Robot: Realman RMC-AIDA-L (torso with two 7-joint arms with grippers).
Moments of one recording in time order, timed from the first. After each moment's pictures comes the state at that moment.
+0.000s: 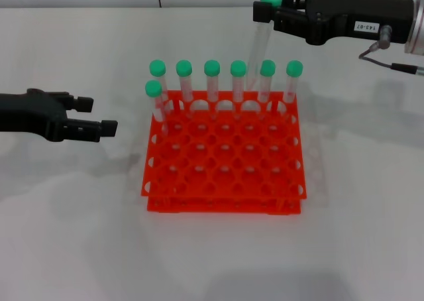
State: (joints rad) left arm -0.44 -1.97 0.82 1.01 2.10 1.62 -1.87; right arm 0.64 2.02 -1.09 -0.80 -1.47 -1.39 1.60
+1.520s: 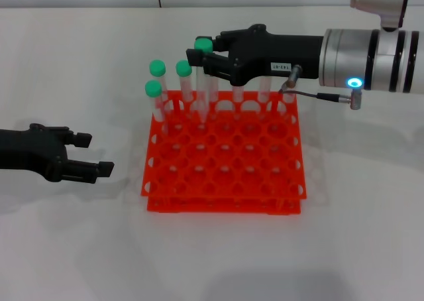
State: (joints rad) left arm -0.41 -2.00 0.82 0.99 2.20 1.61 -1.75; right arm 0.67 2.03 -1.59 -0.78 -1.21 -1.00 1.53
